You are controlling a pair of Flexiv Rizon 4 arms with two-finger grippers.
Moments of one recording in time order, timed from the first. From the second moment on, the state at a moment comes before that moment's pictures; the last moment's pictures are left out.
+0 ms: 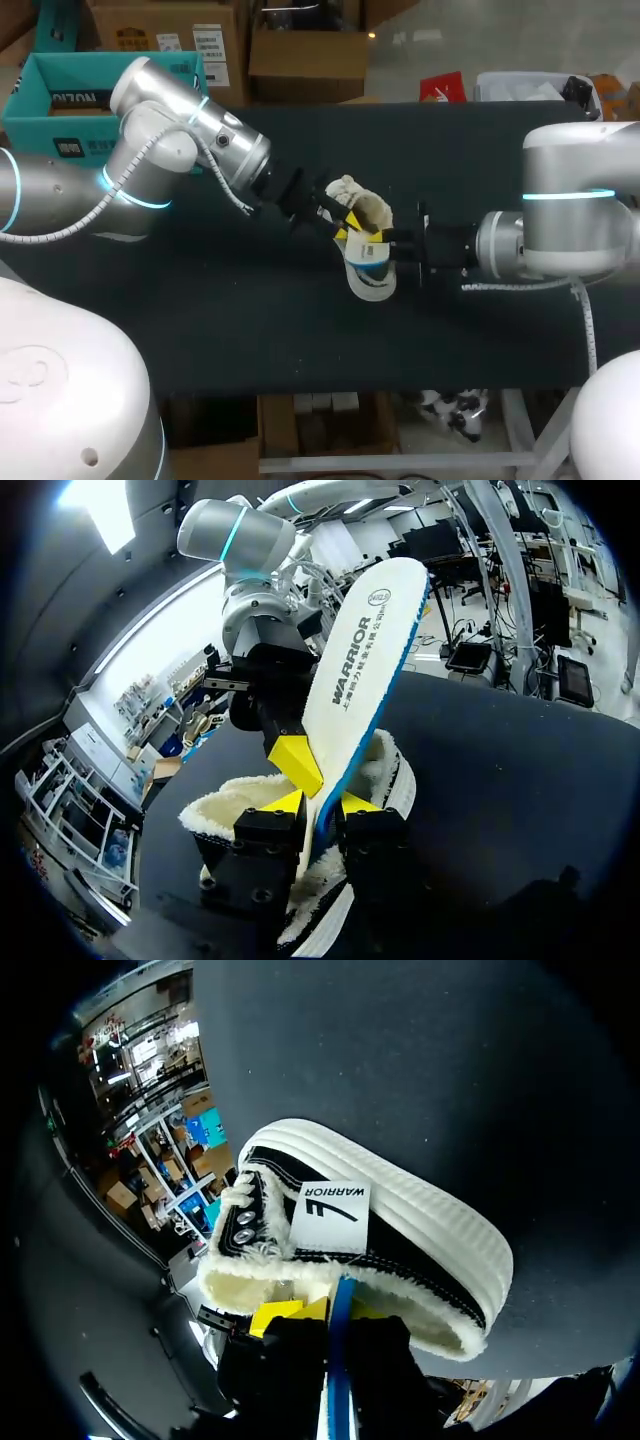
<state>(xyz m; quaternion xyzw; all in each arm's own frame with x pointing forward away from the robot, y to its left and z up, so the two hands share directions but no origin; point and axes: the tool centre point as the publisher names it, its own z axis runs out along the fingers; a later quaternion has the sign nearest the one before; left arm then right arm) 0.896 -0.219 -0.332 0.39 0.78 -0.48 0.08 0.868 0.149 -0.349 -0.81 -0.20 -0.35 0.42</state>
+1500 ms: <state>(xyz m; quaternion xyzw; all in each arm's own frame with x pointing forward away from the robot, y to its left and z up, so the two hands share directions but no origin) 0.836 -0.238 -0.312 0.42 0.75 -0.48 0.15 0.837 0.114 -0.323 -0.82 -0.19 -0.38 0.38</state>
